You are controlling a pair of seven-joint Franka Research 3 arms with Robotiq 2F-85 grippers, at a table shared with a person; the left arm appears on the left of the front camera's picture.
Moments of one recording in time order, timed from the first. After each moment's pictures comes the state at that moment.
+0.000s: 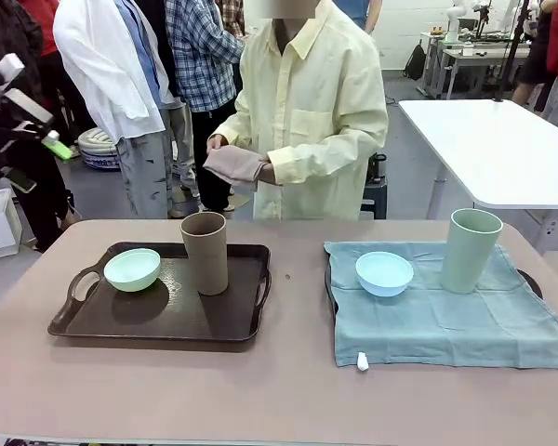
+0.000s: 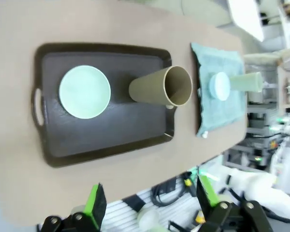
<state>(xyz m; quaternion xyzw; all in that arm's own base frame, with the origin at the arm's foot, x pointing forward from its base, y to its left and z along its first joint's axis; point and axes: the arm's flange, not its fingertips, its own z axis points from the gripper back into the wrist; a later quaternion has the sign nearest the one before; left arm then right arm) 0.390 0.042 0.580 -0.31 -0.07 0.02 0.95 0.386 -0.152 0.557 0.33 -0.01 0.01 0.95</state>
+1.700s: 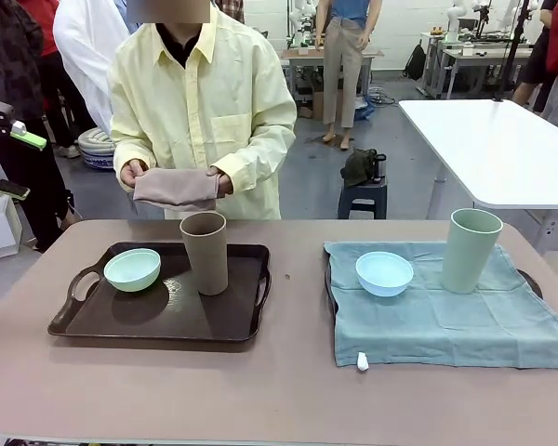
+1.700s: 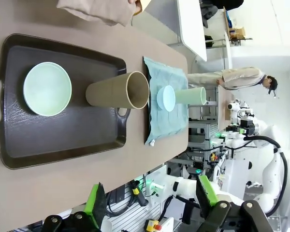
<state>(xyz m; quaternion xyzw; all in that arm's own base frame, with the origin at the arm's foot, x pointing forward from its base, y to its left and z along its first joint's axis) 0.362 0.079 0.554 -0.46 -0.09 0.07 0.88 0.352 -0.177 0.519 0.49 0.00 0.01 0.87</state>
